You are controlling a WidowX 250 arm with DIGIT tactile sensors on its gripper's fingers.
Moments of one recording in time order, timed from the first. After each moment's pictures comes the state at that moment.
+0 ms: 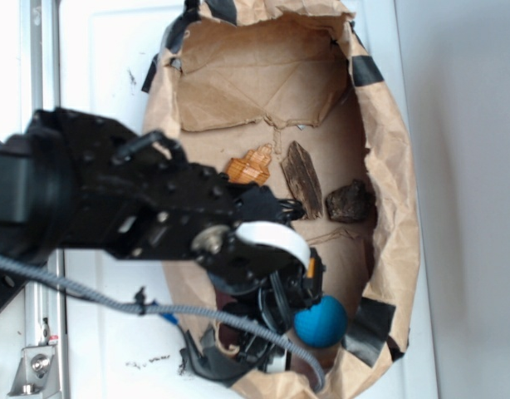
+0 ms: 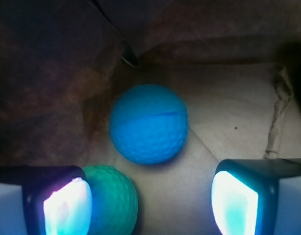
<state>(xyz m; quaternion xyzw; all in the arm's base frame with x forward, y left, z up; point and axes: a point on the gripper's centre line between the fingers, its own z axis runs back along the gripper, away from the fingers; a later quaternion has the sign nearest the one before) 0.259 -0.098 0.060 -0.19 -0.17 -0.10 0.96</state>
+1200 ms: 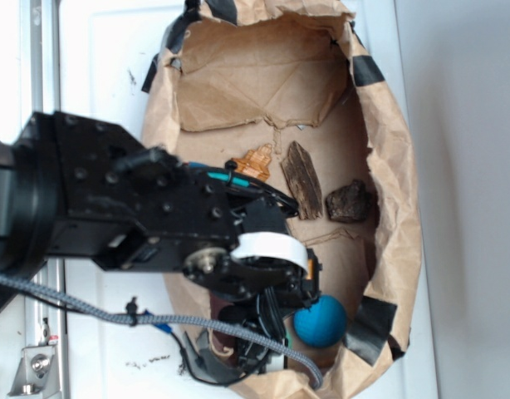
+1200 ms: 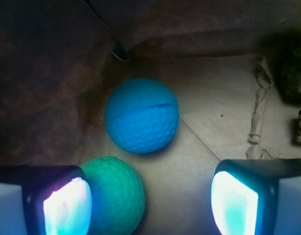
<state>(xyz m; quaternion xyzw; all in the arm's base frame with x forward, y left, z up) 0.255 -0.093 0.061 -0.16 -0.14 -0.08 0.97</state>
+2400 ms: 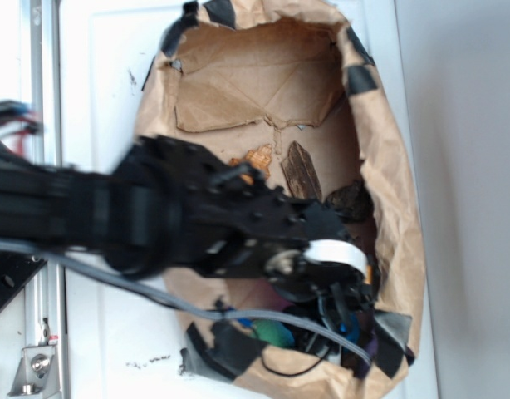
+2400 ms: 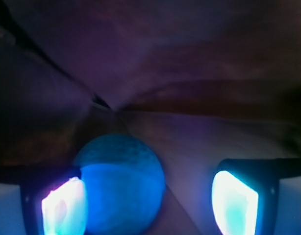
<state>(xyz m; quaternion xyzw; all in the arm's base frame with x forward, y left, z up) 0.303 -0.101 0.033 -0.16 -0.18 -0.10 0.97</state>
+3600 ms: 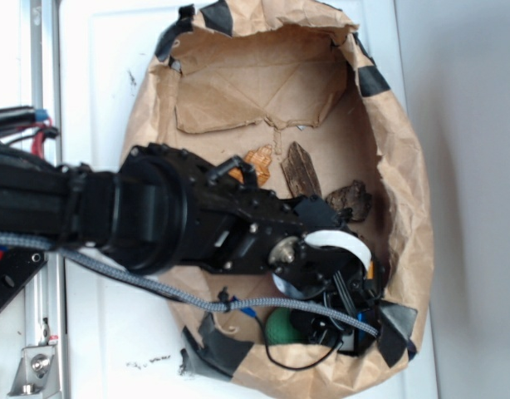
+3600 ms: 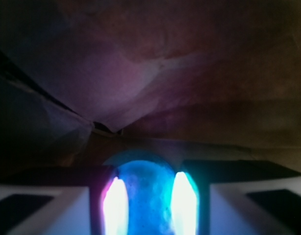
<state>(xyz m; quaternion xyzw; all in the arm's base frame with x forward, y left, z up) 0.307 -0.100 0.031 -0.17 -0.21 -0.07 0.96</state>
